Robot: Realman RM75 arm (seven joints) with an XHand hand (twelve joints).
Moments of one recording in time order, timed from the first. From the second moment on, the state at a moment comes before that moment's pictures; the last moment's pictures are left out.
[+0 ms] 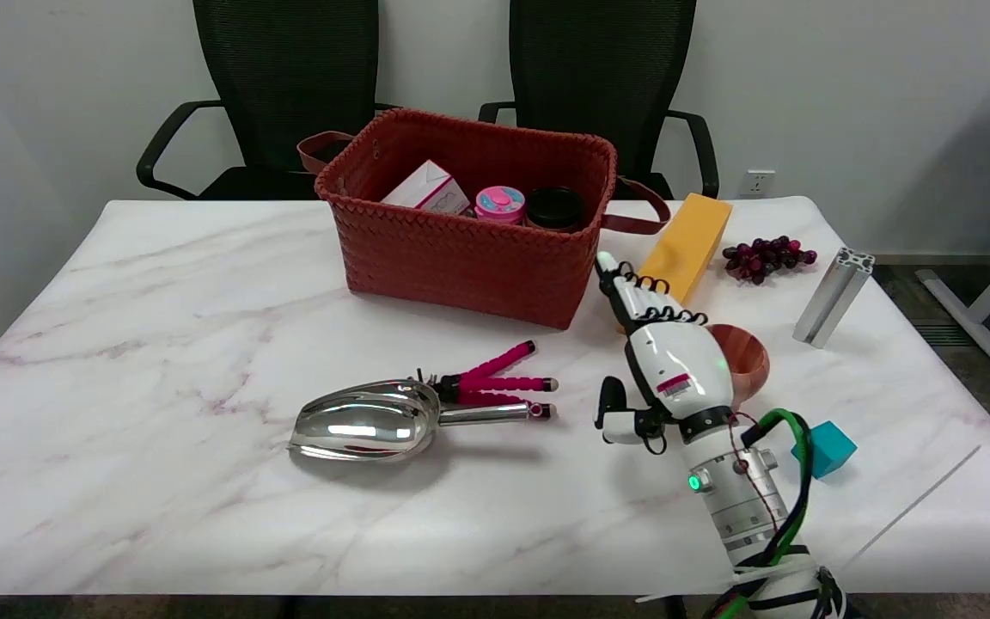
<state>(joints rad) -0.32 -1.07 -2.16 1.61 1.04 1.04 -0.39</state>
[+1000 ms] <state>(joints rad) -0.27 -1.09 -2.15 1.55 1.11 1.33 -0.34</state>
